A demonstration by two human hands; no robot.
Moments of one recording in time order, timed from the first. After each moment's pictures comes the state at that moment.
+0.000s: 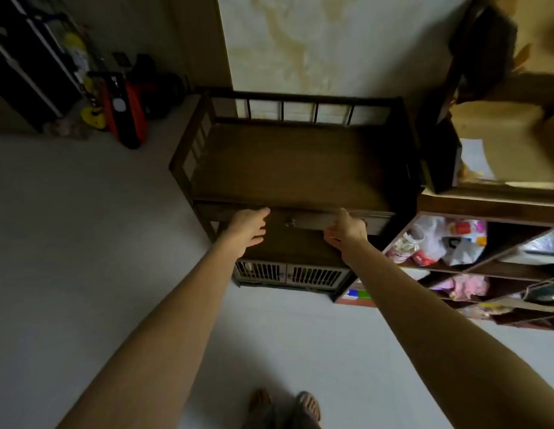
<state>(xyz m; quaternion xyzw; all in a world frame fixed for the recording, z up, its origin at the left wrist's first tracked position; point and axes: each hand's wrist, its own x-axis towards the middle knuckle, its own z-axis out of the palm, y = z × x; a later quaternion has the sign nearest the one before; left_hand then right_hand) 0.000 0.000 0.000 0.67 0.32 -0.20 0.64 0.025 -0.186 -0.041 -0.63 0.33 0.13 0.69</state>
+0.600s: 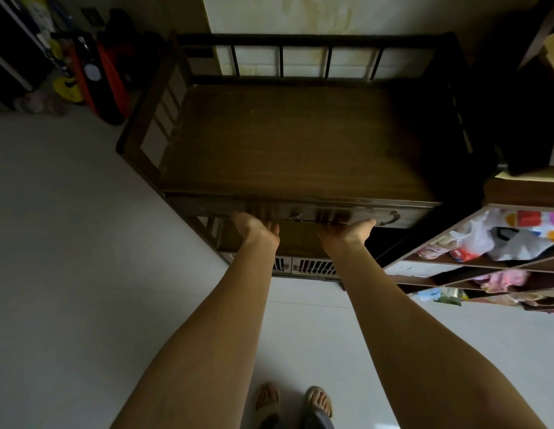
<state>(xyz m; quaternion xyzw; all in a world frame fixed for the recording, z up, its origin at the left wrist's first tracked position) 0.066 -0.025 -0.112 0.22 0.53 0.02 0.82 0.086 -0.155 -0.156 -0.21 0.47 0.04 0.86</state>
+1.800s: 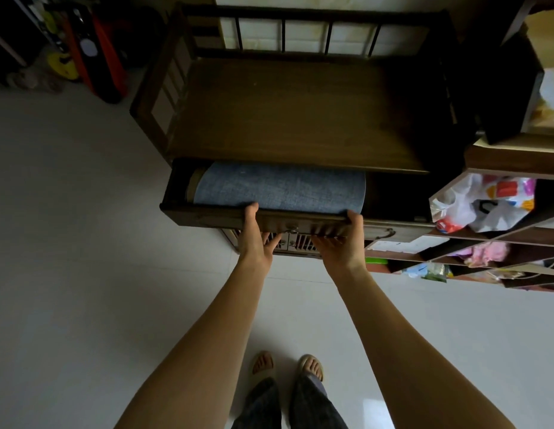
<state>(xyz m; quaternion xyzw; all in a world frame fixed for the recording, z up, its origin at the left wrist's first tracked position) -0.028 -0.019 -0.143 0.34 0.42 -0.05 0.84 -0.025 -0.166 -0.133 -0.32 0.37 0.09 0.87</state>
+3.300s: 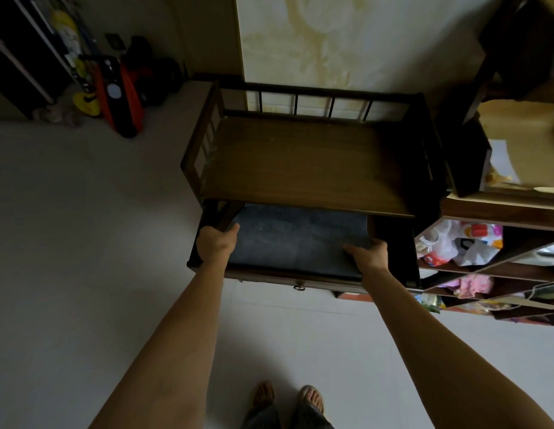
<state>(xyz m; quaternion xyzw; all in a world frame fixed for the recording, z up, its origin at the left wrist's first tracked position) 0.001 0.085 -0.072 0.80 0.42 -0.06 0.44 -0.007 -0.191 -0.062 -0.70 0.38 0.12 0.60</state>
